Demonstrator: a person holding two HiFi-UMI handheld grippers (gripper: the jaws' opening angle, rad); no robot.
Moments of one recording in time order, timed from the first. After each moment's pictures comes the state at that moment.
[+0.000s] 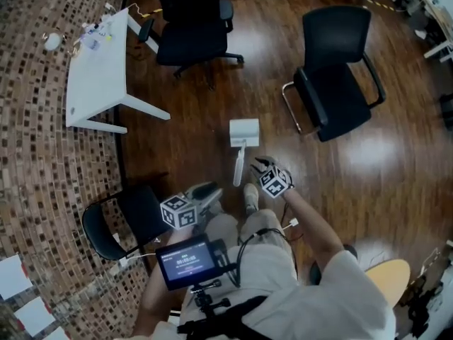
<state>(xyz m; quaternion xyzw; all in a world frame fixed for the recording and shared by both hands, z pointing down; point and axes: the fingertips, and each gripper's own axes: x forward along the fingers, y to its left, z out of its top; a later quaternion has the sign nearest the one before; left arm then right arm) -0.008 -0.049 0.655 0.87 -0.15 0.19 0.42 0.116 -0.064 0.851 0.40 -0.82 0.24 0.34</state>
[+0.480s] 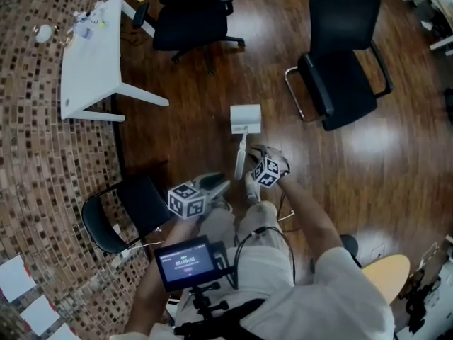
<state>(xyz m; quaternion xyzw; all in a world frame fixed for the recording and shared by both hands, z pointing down) 0.012 -0.052 0.690 0.86 -0.12 0.26 0.42 0.092 -0.078 0.915 0.34 -0.82 0.14 0.44</state>
